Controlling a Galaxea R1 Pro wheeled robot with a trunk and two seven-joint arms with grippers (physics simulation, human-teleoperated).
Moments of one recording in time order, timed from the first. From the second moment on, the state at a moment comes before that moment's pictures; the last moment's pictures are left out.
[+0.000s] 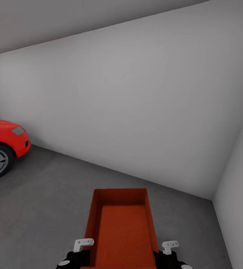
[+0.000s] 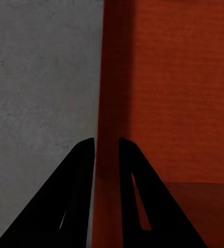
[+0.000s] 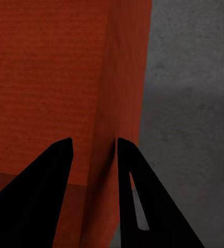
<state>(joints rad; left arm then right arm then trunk) -0.25 -0.10 0.07 -0.68 -0.03 0.21 0.01 -0.34 -0.02 0.14 -0.42 -0.13 -0.02 0.17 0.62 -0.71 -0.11</state>
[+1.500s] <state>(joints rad) -0.25 -0.10 0.07 -0.68 -0.03 0.21 0.01 -0.34 -0.02 0.14 -0.42 -0.13 -0.02 0.17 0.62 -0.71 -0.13</state>
